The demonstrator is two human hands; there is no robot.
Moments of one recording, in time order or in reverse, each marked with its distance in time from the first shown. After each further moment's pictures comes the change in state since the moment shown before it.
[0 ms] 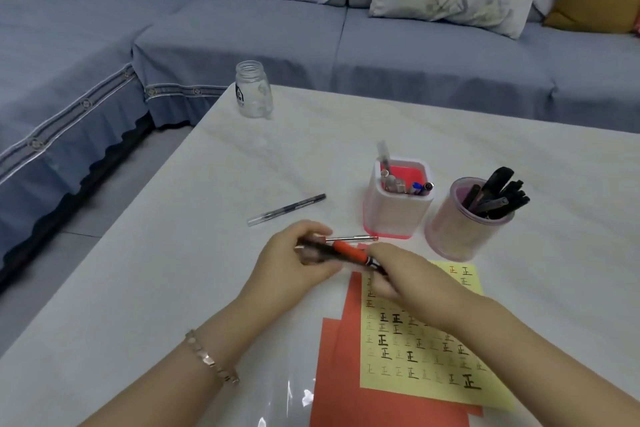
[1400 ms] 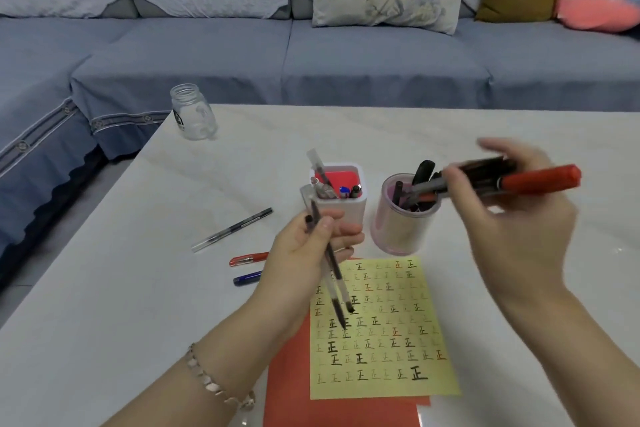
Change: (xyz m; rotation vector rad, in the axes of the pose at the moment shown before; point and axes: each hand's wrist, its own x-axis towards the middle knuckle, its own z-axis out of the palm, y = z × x) left_hand -0.002 0.068 0.077 -0.562 -0.127 -0.126; right_hand -0.074 -0.003 -0.094 0.324 1.236 0.048
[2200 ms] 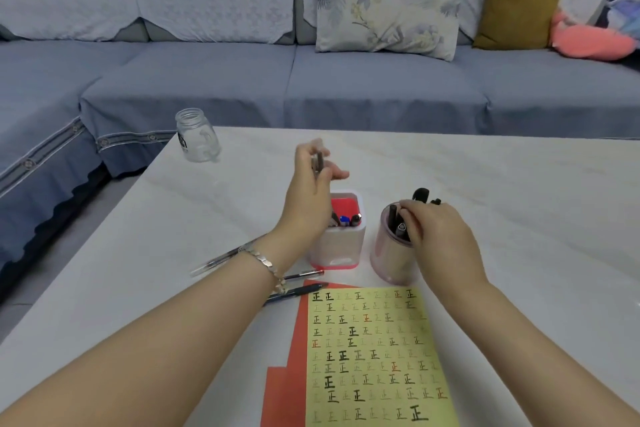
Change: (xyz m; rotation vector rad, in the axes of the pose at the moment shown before) left_hand 0.102 0.026 0.013 0.448 0.060 0.453; right_hand 0.013 0.063 0.041 -0.618 -0.433 -0.028
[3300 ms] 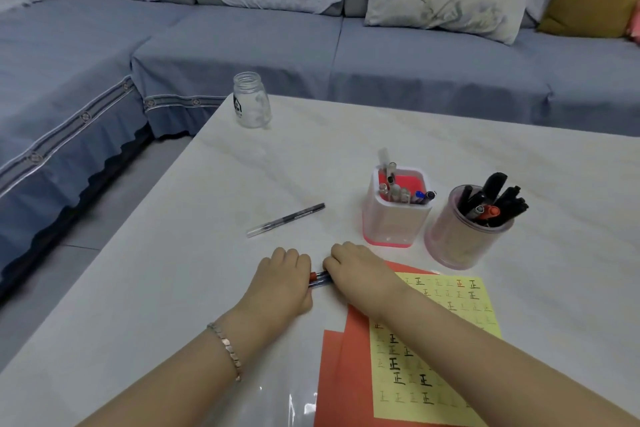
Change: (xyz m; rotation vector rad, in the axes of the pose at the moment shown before) left_hand -0.114 -0.102 -0.110 1.362 -0.404 0.086; right_hand -0.042 -0.087 0.121 -0.431 -0.483 -0.710
